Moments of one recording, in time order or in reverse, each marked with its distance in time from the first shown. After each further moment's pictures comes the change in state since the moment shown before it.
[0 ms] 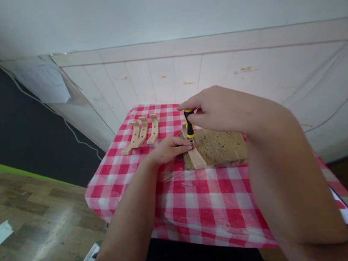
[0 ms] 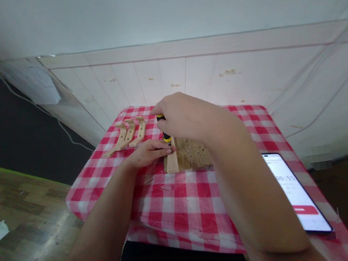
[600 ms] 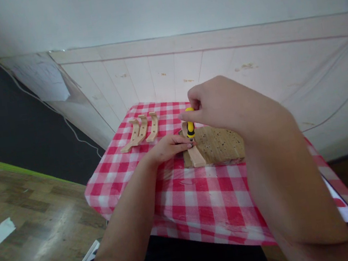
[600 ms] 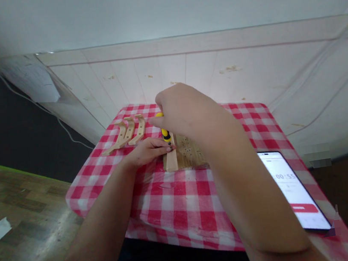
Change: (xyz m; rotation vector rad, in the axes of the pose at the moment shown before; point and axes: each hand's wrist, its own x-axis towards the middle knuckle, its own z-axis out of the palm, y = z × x) left_hand 0.000 0.003 0.002 0.009 0.013 -0.026; right_hand 0.002 -0.003 0.001 -0.128 0.091 0.155
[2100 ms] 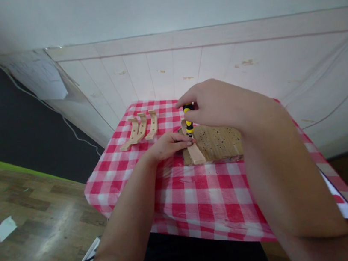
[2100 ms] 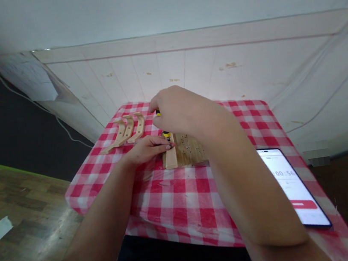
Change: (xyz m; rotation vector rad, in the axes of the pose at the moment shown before) left_hand 0.000 -0.002 0.002 -0.025 0.032 0.009; right_hand 0.002 0.006 0.007 0.109 -0.046 -0.143
